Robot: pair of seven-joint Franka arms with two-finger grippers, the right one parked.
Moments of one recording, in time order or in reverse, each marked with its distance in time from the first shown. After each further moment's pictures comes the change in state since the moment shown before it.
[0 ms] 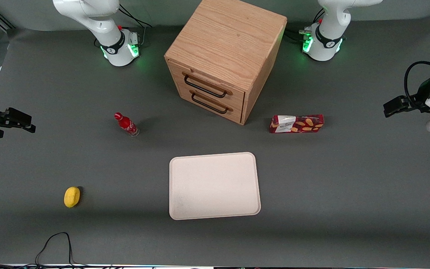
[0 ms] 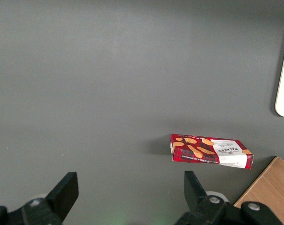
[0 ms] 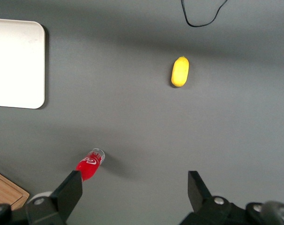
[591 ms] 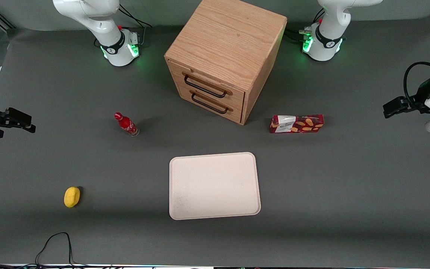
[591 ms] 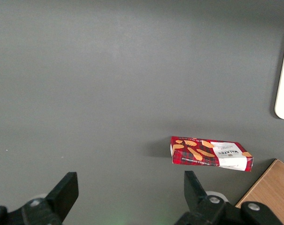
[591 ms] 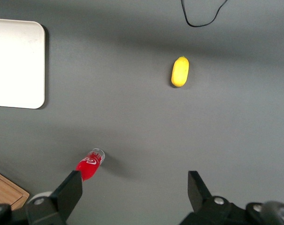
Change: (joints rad) arm 0.005 -0.004 0.003 -0.003 0.000 0.014 0.000
